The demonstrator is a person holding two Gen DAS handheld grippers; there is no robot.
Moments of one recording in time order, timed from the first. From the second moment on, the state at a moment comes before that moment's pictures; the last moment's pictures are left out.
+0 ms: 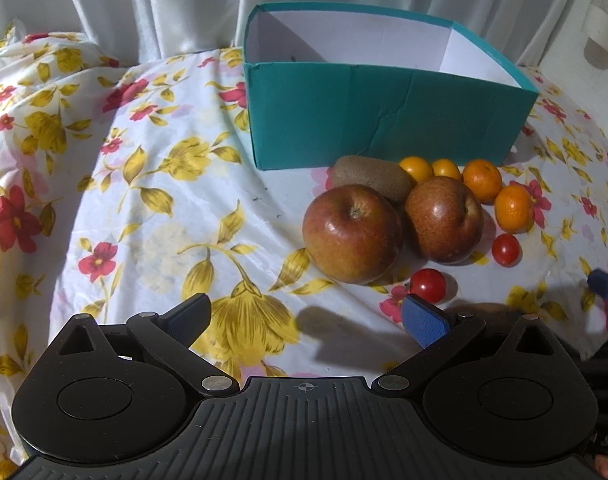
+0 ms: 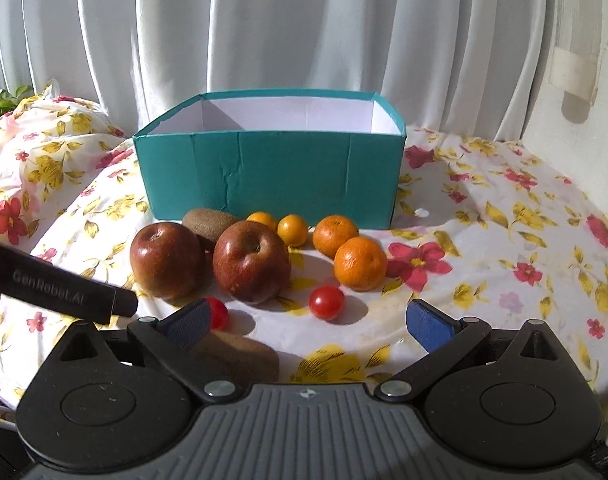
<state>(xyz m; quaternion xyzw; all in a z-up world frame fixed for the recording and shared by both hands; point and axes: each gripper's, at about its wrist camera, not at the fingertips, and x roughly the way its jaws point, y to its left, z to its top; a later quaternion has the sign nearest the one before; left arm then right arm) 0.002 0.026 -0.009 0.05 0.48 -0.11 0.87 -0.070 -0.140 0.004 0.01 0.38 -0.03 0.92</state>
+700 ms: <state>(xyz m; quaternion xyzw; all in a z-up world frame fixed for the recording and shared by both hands) 0.029 -0.001 -0.023 0.07 0.44 -0.16 0.88 -0.056 -0.114 -0.030 0.04 0.44 0.03 0.89</state>
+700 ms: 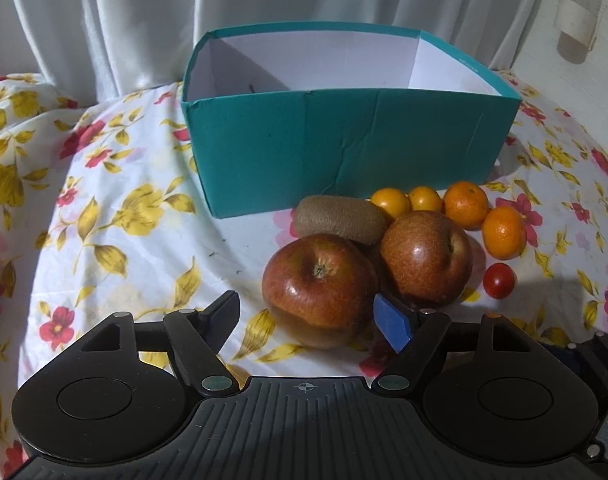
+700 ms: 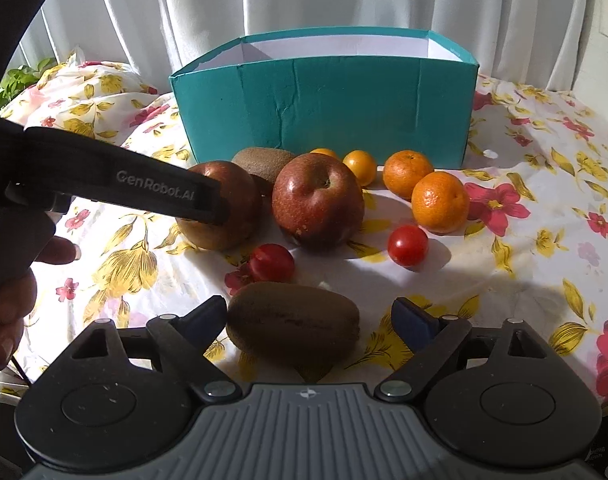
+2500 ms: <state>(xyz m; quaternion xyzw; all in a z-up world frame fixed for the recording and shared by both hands) 0.106 -0.013 0.056 0.05 0.37 -0.08 0.93 0.070 -0.175 0.055 0.00 0.27 -0.06 0.96</state>
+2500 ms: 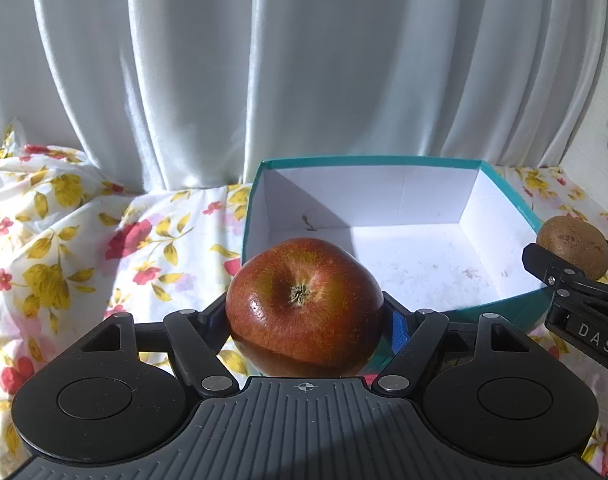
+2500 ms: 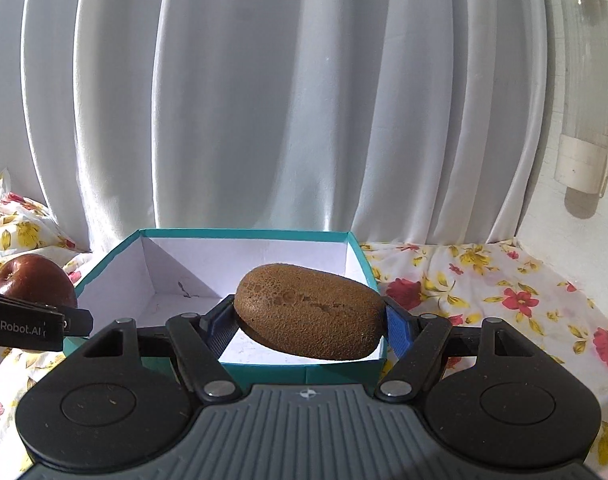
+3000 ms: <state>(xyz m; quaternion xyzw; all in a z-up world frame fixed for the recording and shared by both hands) 0.132 -0.029 0.039 0.06 0.37 -0.08 0.92 0.100 -0.172 0.018 -0.02 0.30 -0.05 0.95</state>
